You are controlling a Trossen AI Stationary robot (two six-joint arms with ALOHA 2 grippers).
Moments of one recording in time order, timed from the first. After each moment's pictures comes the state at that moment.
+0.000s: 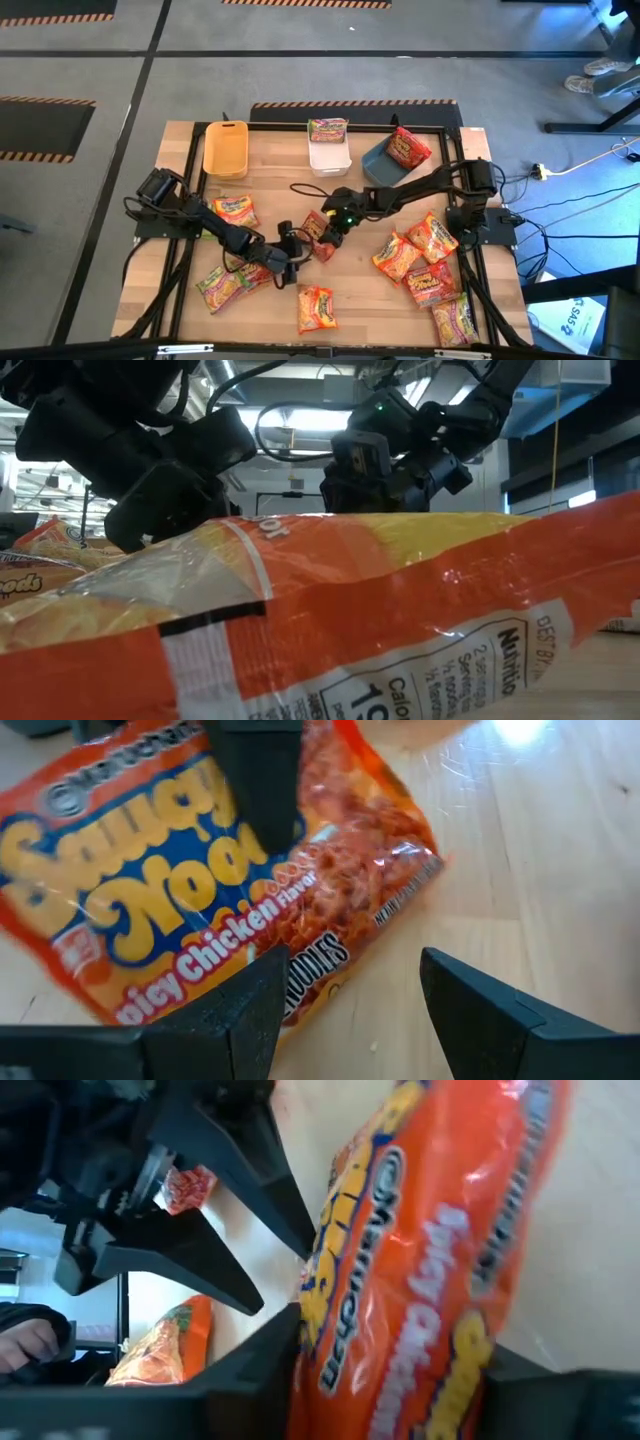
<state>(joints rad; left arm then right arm) -0.42 1.81 0.70 0.37 -0.51 -0.33 -0.02 1.92 0.97 0.24 -0.41 0.68</state>
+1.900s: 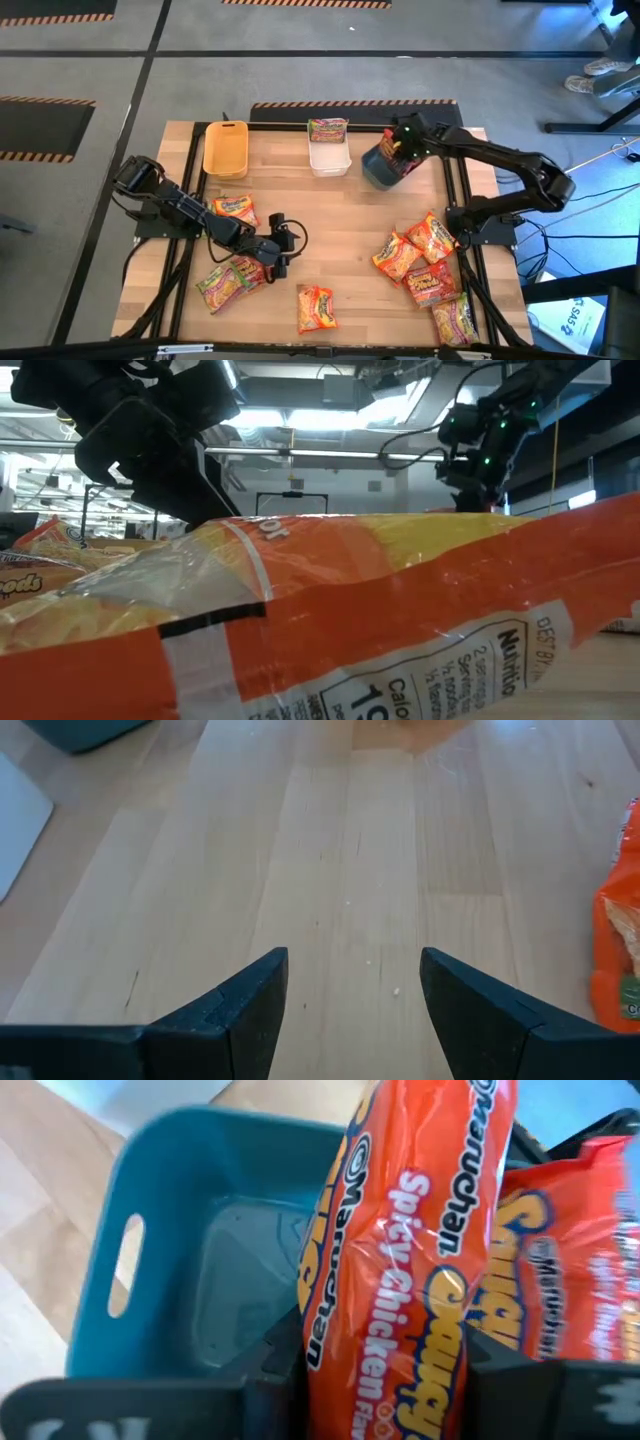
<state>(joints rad) -0.42 1.57 0.70 0.11 -0.48 -0.28 -0.70 1.31 0.85 -0.60 0.02 -0.04</state>
